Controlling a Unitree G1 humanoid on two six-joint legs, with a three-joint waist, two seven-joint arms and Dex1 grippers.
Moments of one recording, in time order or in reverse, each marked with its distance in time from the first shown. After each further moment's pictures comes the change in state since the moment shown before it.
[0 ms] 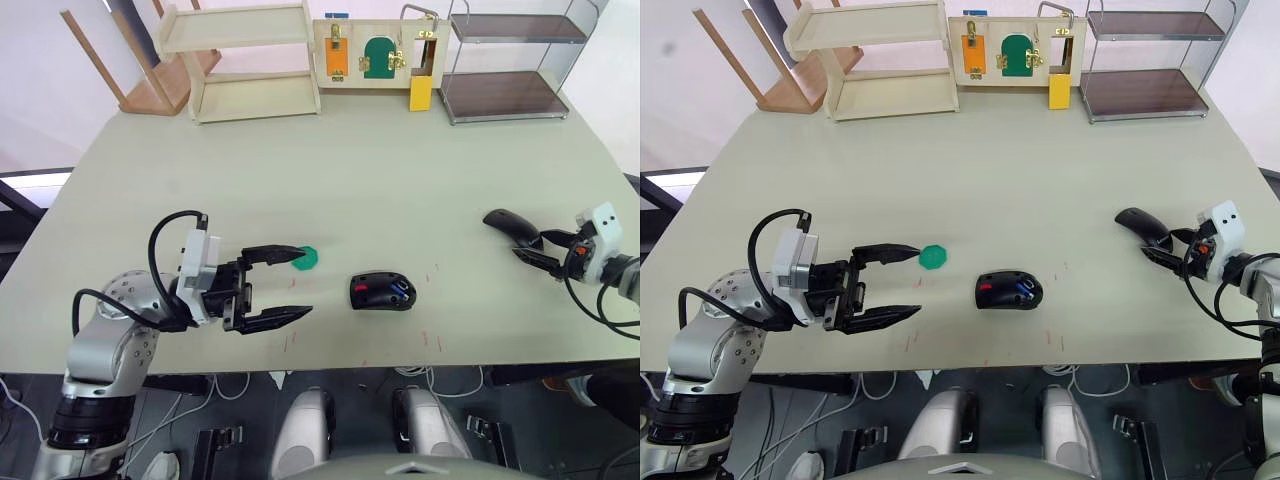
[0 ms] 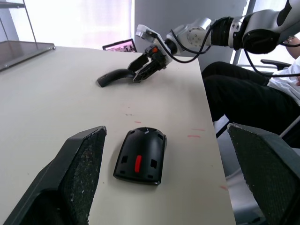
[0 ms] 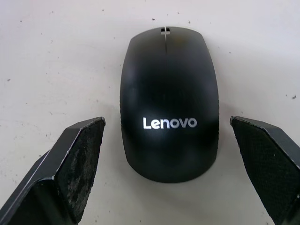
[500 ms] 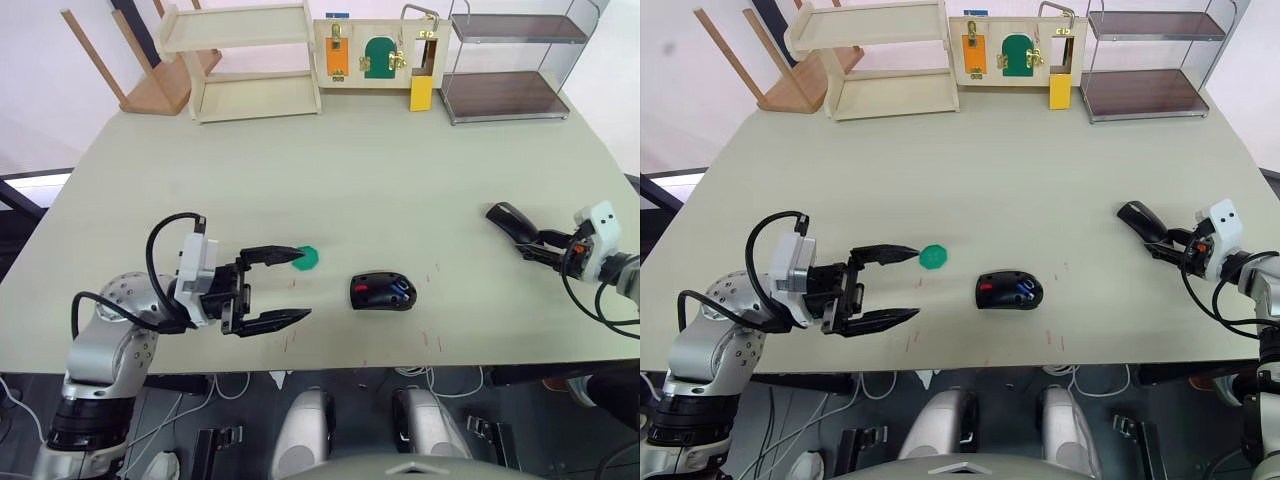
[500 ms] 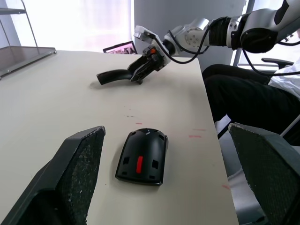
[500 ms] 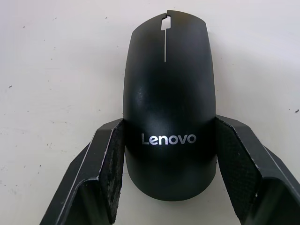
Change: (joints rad) left arm 0.014 0.000 -0.001 0.014 0.009 -0.038 -0.018; right arm -0.003 0.006 -0.001 0.001 -0.008 -0.015 0.000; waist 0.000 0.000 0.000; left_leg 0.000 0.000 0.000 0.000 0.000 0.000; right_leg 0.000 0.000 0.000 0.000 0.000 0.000
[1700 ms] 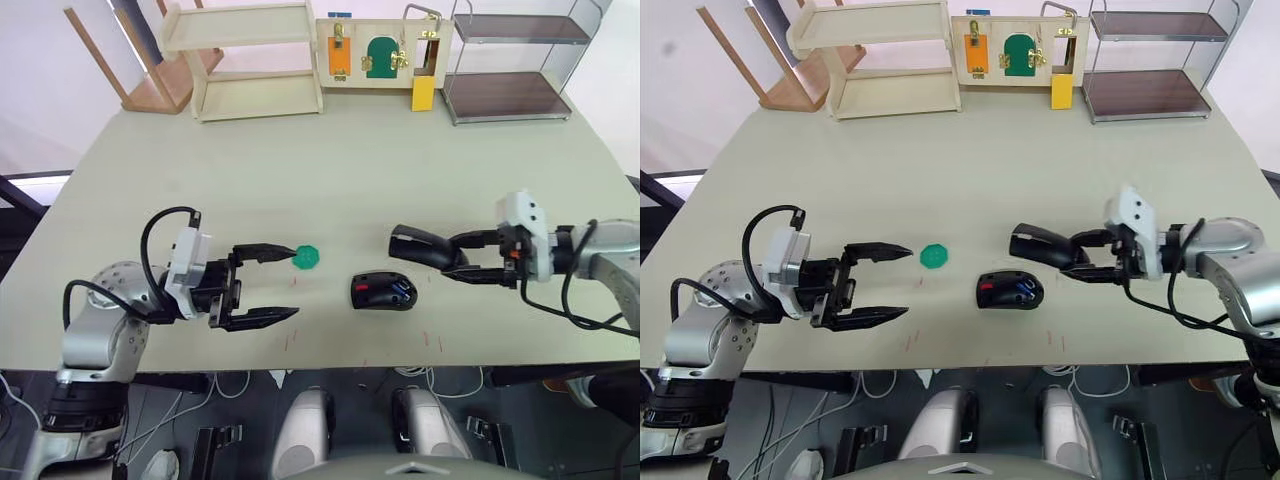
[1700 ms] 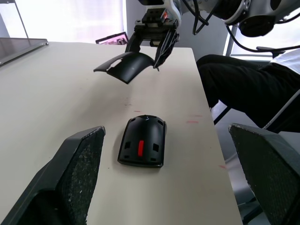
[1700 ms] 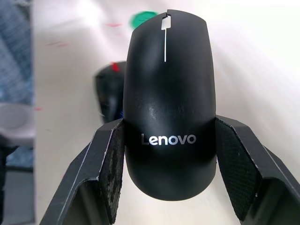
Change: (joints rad) left arm -0.079 0.039 -0.006 0.118 0.021 -0.027 -0.104; right arm 0.020 -0.085 0.249 -0.896 0.188 0.425 0.148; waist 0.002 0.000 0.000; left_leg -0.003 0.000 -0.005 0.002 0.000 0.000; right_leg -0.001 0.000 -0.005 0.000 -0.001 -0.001
